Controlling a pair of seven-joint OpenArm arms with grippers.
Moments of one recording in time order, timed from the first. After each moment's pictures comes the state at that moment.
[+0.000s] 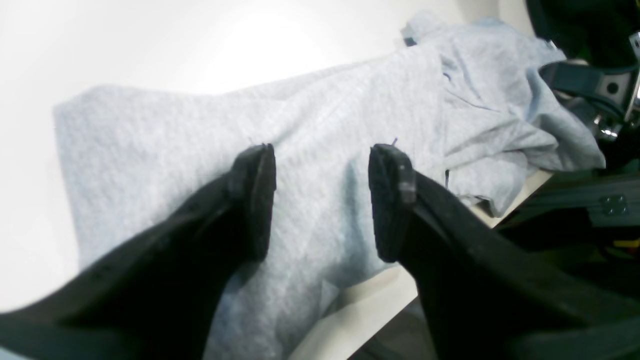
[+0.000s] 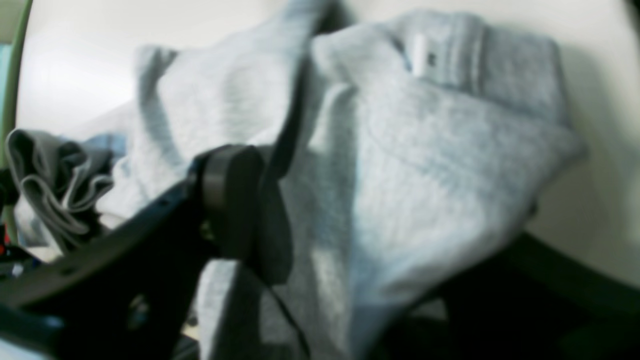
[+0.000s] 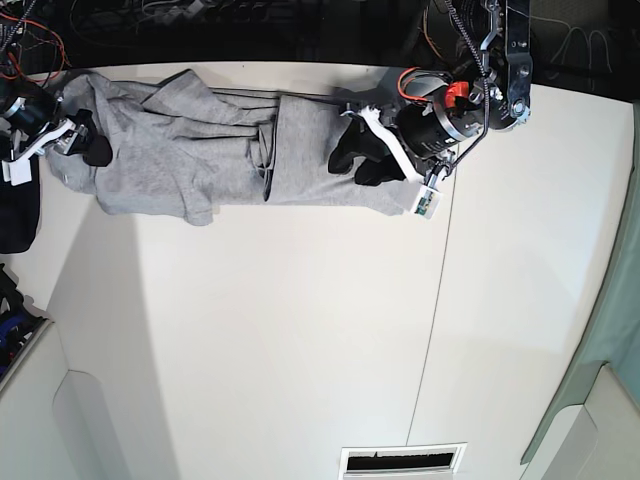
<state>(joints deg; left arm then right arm) 15.6 1.6 -6.2 95.8 -25.0 -34.7 44.0 -12.7 26.2 16.2 64.1 52.4 30.8 -41.3</state>
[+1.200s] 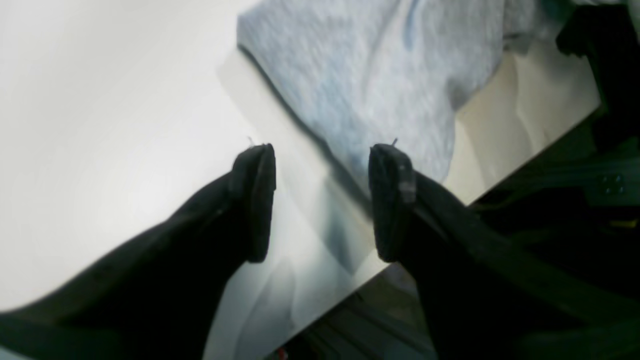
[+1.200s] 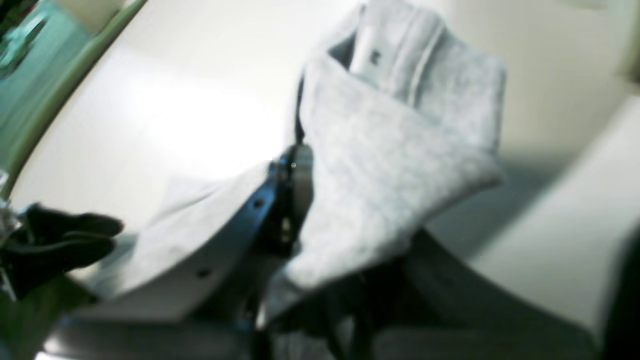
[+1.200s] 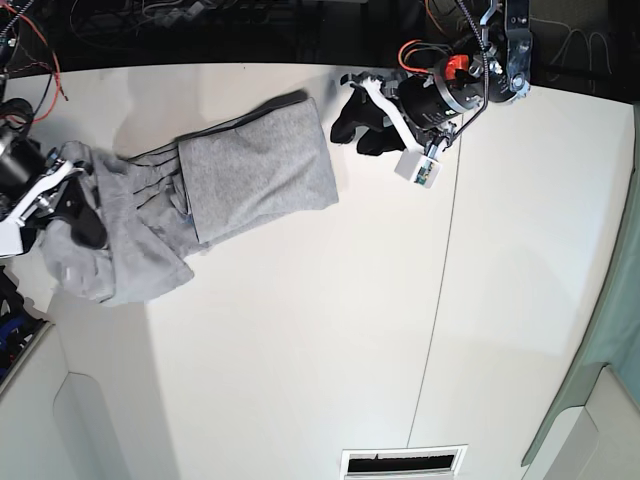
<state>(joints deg) 21.1 1.6 -6.2 96.9 -23.9 -35.6 43.5 -13.4 21.6 19.0 100.4 48.9 30.3 -44.6</state>
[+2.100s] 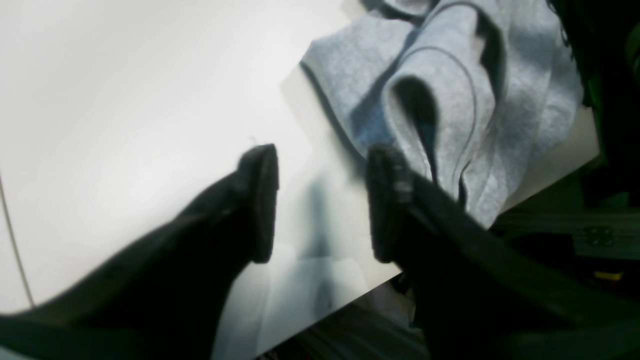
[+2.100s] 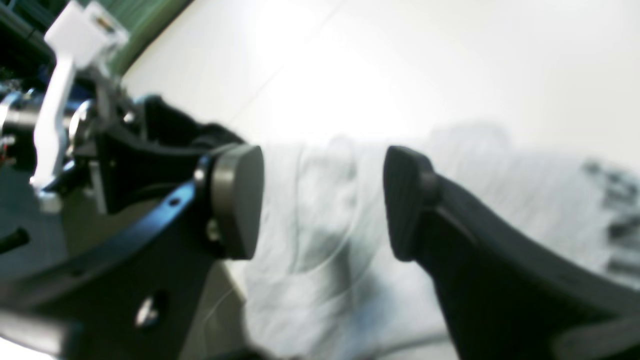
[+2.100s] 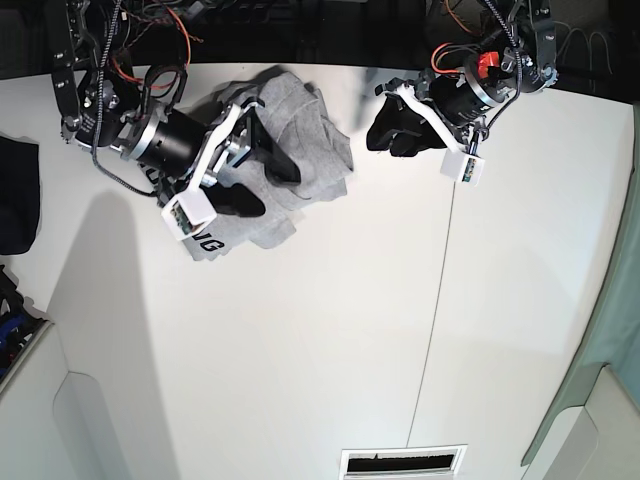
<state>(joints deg) 22.0 1.6 -14.2 97.2 -29.8 -35.7 45.0 -10.4 14.4 -7.5 102.7 34.4 30.4 -38.6</state>
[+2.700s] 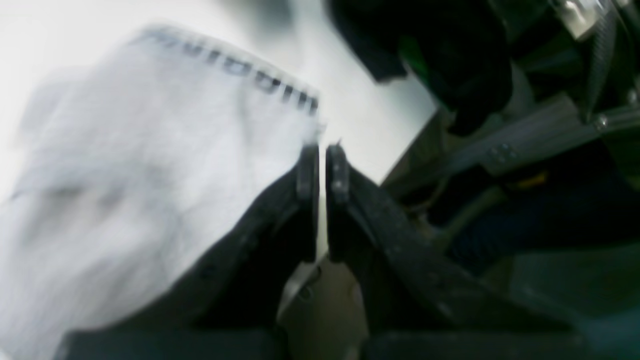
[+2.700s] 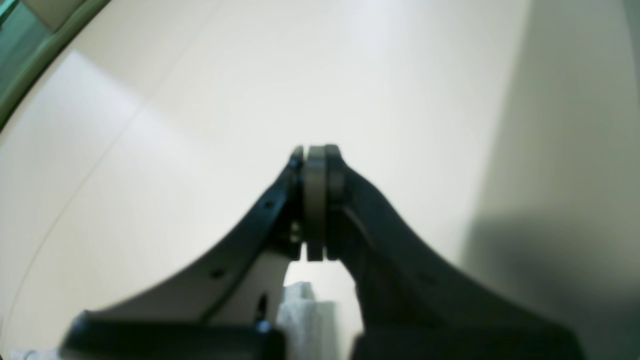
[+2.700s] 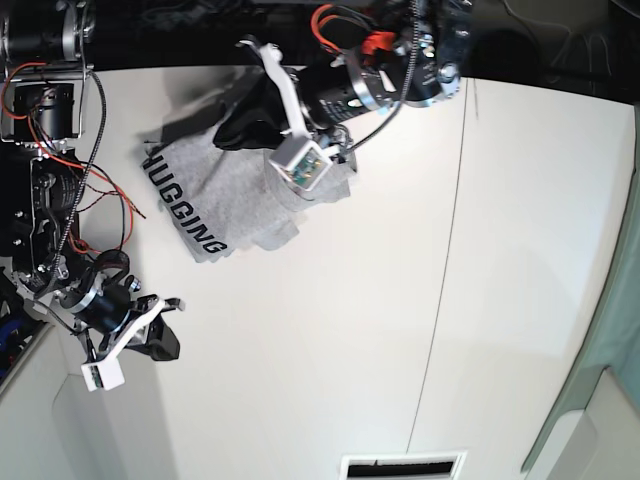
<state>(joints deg) 22.0 9.5 11.9 106.8 -17.9 -38.7 41.2 20.0 15.3 -0.4 70.0 29.5 24.5 -35.9</state>
